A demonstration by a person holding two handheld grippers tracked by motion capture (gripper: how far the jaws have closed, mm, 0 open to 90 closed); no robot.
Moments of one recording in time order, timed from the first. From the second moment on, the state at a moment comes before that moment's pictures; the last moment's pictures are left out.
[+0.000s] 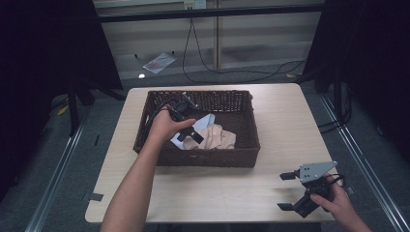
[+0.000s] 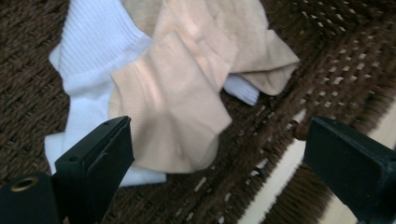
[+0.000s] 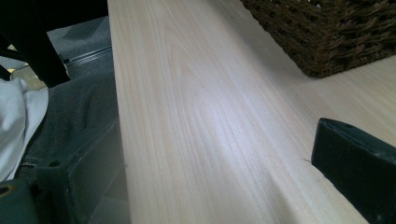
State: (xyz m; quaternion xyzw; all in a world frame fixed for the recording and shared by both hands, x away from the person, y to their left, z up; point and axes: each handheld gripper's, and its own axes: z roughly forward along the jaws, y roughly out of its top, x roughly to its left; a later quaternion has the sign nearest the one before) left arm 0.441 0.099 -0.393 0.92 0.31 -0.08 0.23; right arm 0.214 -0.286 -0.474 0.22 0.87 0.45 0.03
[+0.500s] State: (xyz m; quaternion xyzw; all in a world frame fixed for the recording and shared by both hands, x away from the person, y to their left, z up) left arm 0.452 0.087 -0.420 0.92 0.32 -0.06 0.22; right arm 0.214 -0.286 -0.474 0.22 0.86 0.45 0.03
